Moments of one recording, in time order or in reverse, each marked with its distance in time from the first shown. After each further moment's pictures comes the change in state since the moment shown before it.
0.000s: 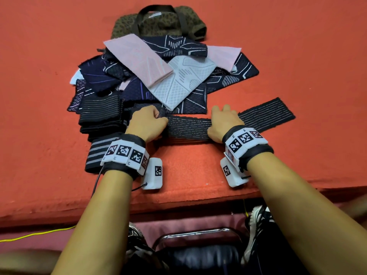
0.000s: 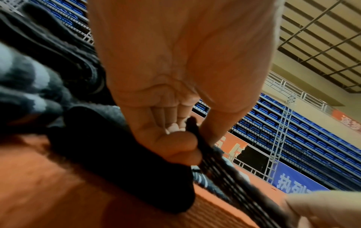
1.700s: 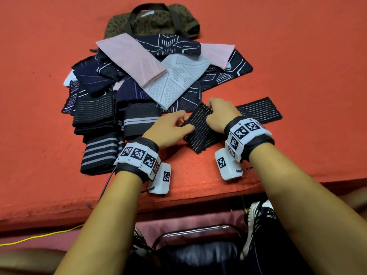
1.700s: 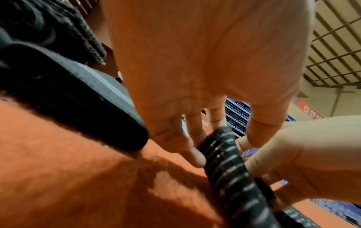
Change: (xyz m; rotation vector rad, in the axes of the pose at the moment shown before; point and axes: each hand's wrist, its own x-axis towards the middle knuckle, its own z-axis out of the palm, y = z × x) left_hand -0.023 0.034 0.037 -0.297 -0.340 0.261; right_hand 0.006 0.011 -0.016 0.240 0.067 -0.098
